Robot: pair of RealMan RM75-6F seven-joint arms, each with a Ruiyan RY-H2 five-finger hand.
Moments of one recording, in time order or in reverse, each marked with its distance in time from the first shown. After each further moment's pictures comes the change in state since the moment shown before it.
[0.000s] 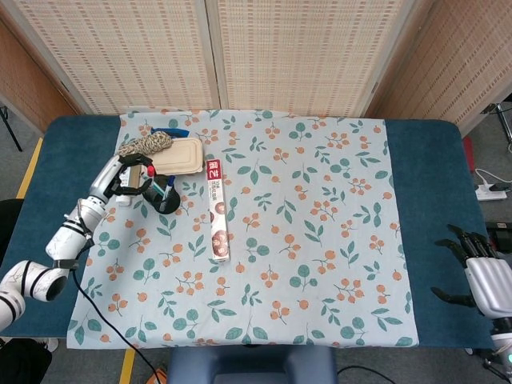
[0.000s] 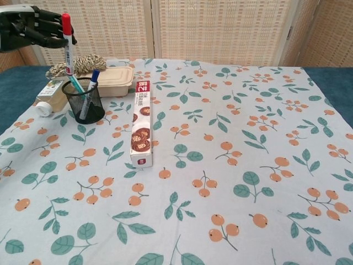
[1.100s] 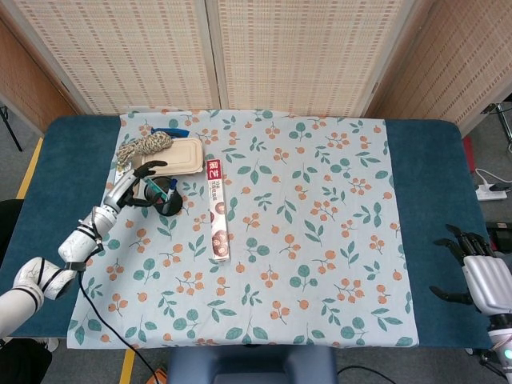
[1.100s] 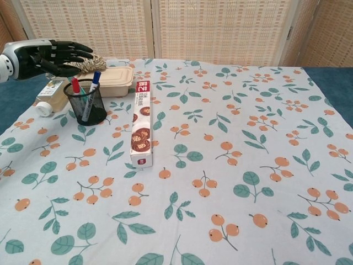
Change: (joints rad) left arm -0.082 -0.134 0.224 0.260 0.094 0.052 -0.286; right arm 0.012 -0.007 0.010 0.002 0.034 -0.034 -0.003
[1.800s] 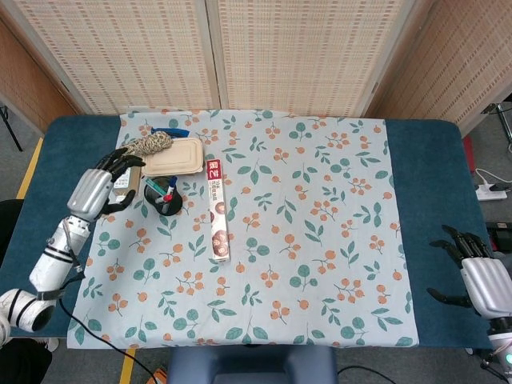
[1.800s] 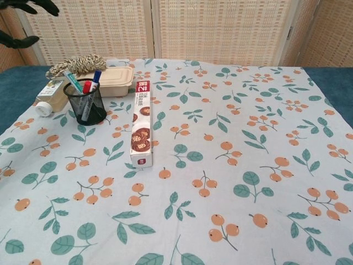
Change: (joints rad) left arm 0.202 0.226 -0.077 -0.498 -0.124 0.440 1.138; right arm -0.012 0.012 -0.013 -0.006 -0.074 0.037 0.033
